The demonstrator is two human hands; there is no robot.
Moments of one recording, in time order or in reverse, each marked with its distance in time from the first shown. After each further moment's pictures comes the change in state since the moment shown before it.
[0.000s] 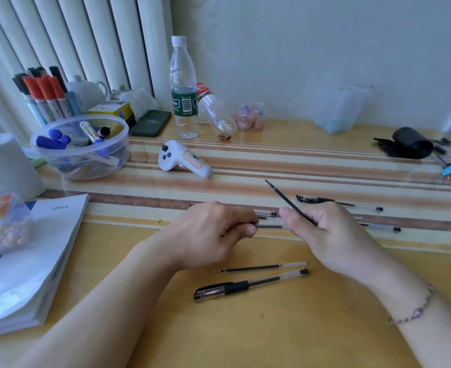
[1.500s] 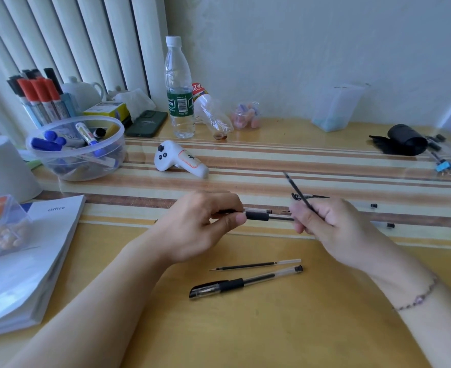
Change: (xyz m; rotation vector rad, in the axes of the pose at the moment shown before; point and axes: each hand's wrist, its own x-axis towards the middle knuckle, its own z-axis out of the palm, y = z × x) left_hand 0.000 -0.011 -0.001 -0.200 0.174 0.043; right_hand -0.002 0.018 -0.015 -0.038 0.007 -0.025
